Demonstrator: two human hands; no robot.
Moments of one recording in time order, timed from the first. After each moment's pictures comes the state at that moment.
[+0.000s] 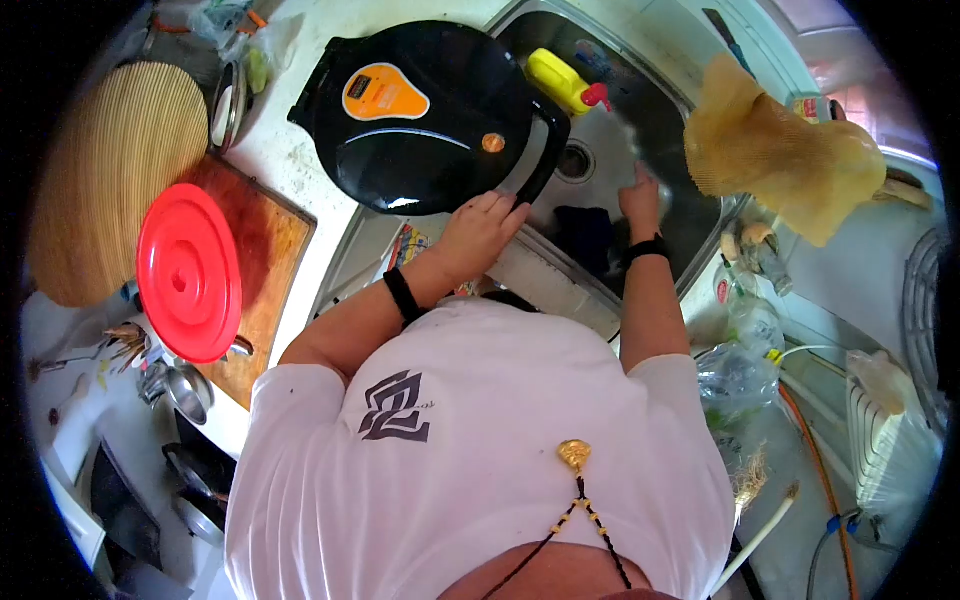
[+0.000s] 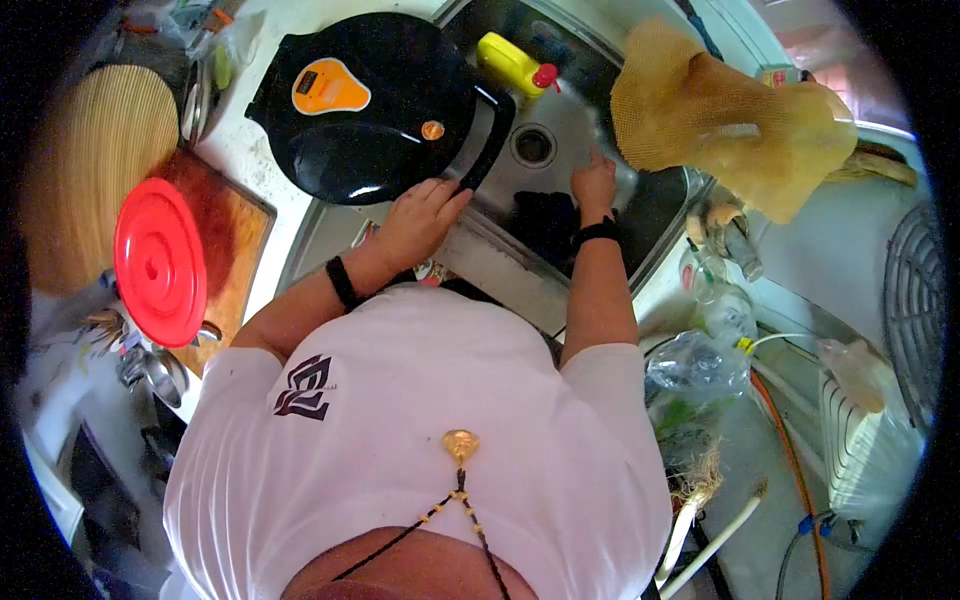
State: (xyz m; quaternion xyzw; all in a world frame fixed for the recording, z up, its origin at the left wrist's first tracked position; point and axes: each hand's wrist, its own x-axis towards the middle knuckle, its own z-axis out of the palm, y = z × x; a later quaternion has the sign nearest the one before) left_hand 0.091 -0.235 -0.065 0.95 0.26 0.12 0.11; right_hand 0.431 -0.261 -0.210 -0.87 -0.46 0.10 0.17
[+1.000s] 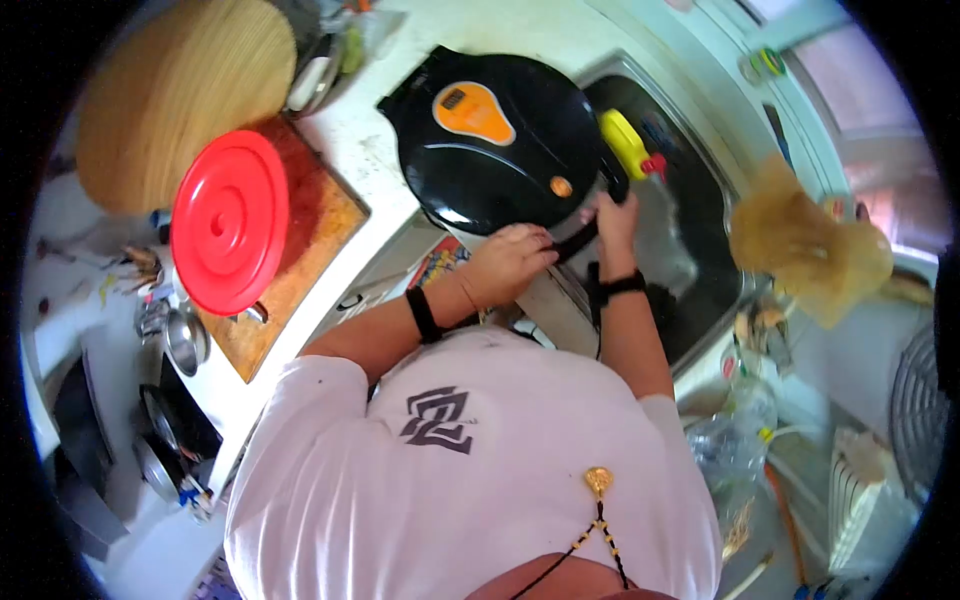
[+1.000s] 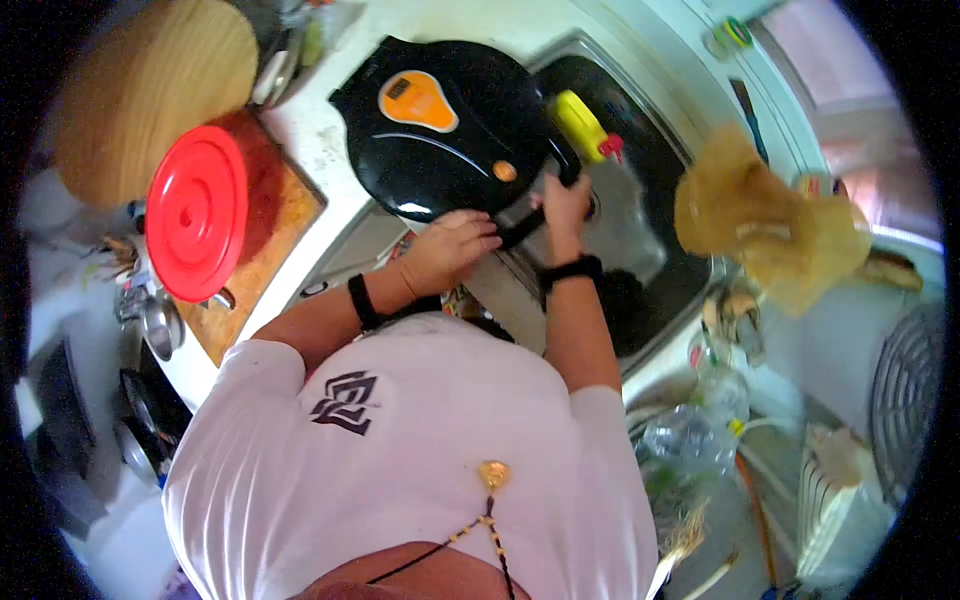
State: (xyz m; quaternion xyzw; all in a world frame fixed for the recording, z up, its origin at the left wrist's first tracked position) left_hand 0.055 -0.232 -0.053 0.92 0.24 0.27 0.16; right_hand 0.282 -0.178 -0.135 -0.68 -0.23 0.46 0.52
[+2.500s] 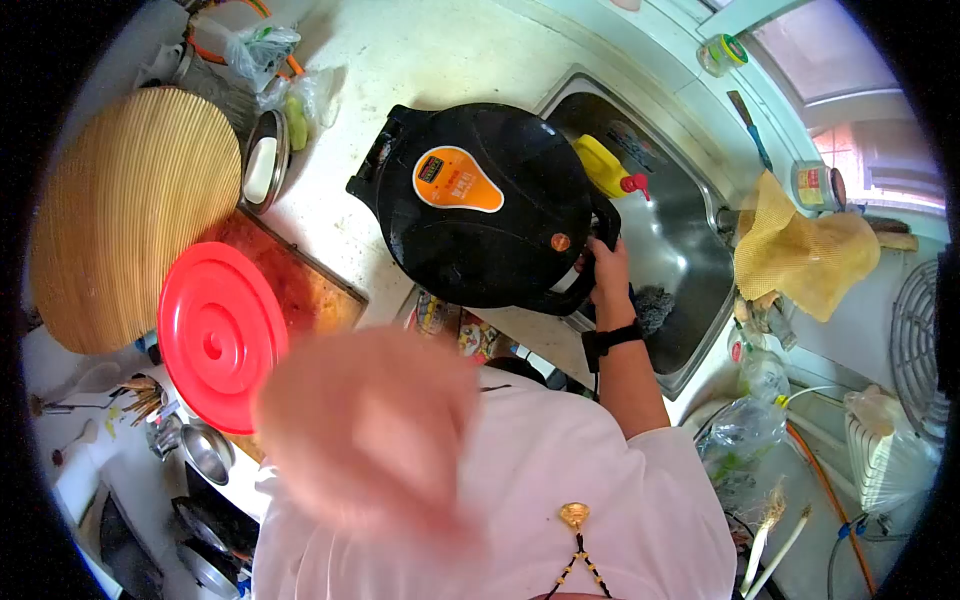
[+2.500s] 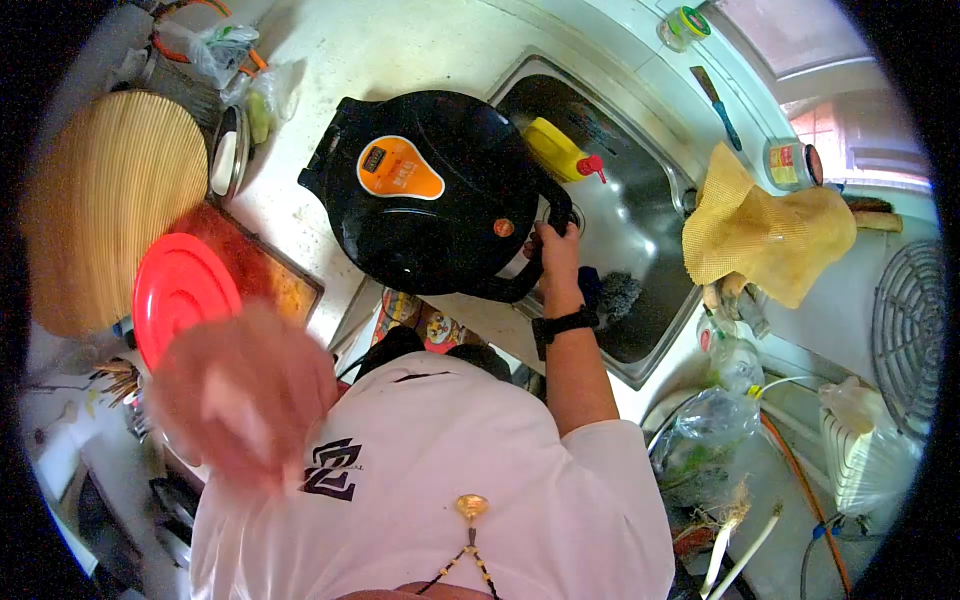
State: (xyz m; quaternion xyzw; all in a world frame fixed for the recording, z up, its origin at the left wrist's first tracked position) left_hand -0.043 -0.154 0.193 0.58 -0.21 0.36 0.70; right_hand 0.253 -0.200 -0.112 -0.66 -0.08 0.49 0.57
